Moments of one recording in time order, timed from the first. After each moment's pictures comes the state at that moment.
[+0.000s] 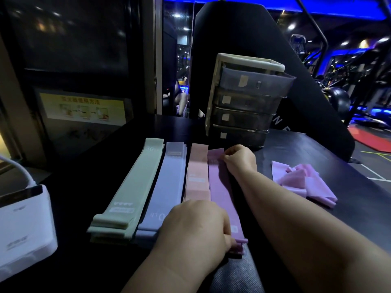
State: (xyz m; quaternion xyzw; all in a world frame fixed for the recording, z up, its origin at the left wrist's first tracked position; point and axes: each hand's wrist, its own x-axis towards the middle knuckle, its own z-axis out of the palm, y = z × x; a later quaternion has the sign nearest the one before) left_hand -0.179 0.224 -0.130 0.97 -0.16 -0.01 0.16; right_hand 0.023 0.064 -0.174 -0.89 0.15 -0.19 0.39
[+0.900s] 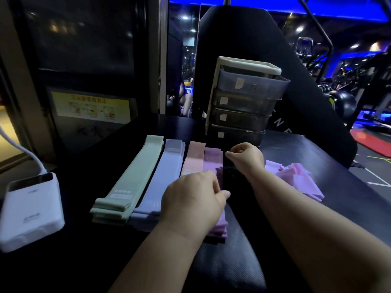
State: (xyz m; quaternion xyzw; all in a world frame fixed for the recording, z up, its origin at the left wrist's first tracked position) left_hand -0.180 0.204 -0.123 0.96 -0.06 0.12 0.25; right_hand -0.012 0.040 -0.153 -0.90 0.10 -0.20 0.38
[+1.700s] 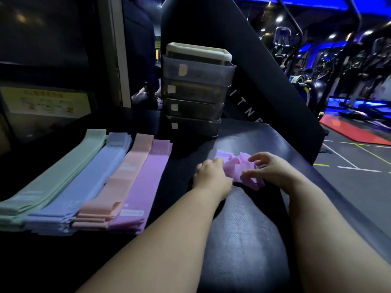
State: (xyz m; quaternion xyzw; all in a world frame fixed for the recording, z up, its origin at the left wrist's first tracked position) left_hand -0.088 0.016 -0.165 0.94 -0.11 0.05 0.31; right_hand -0.081 -0.162 -0.152 -0.93 0.07 -0.06 0.37
